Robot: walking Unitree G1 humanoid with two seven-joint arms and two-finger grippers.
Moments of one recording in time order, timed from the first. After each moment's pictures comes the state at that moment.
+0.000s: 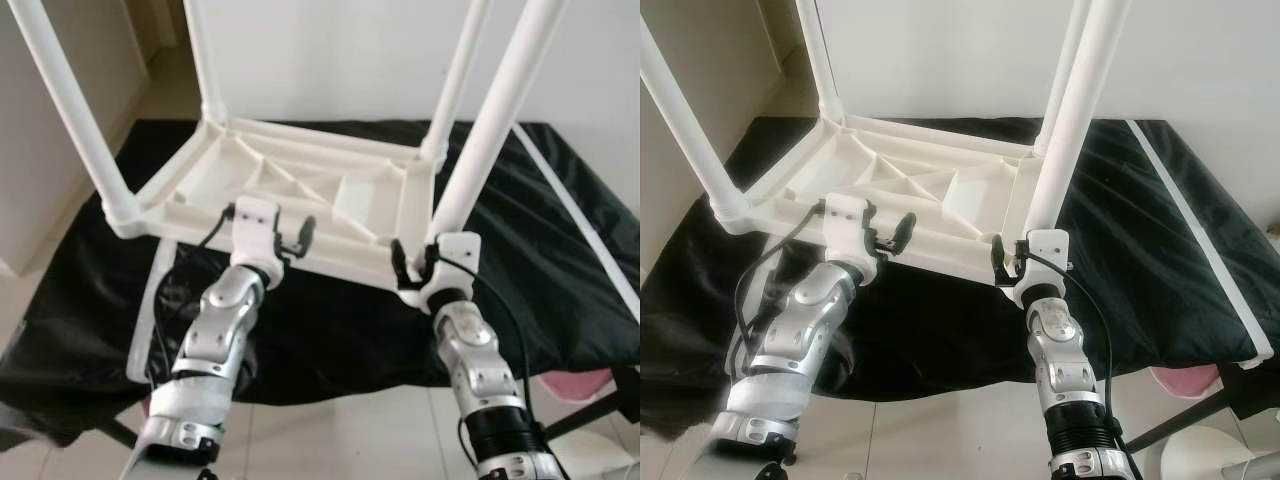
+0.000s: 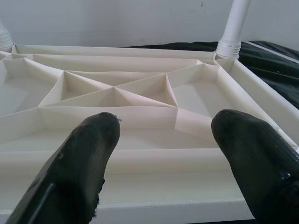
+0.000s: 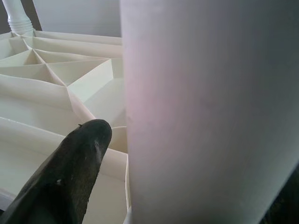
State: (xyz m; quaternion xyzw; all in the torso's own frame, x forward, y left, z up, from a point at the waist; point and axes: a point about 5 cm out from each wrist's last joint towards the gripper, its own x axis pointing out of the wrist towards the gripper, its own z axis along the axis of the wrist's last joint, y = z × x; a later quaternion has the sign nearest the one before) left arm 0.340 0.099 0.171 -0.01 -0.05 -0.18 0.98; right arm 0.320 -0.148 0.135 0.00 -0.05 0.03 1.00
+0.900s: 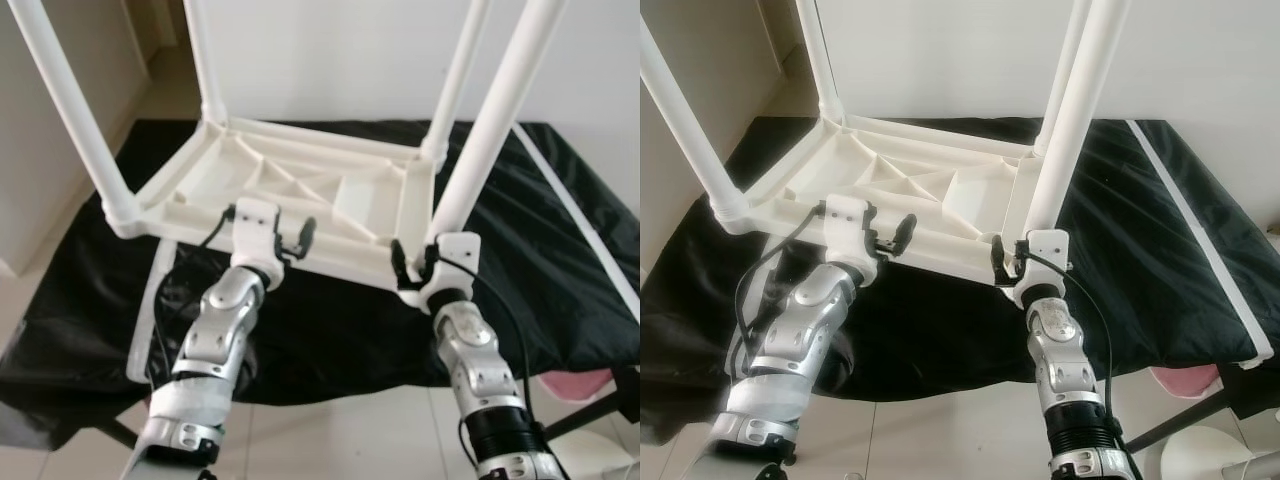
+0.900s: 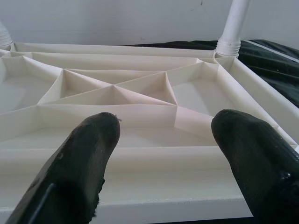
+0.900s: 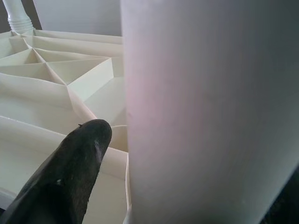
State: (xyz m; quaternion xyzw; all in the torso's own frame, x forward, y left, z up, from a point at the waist) left arm 0.340 0.099 0.169 -0.01 -0.05 -0.18 0.98; right arm 0.321 -0.148 0.135 0.00 -0.05 0.03 1.00
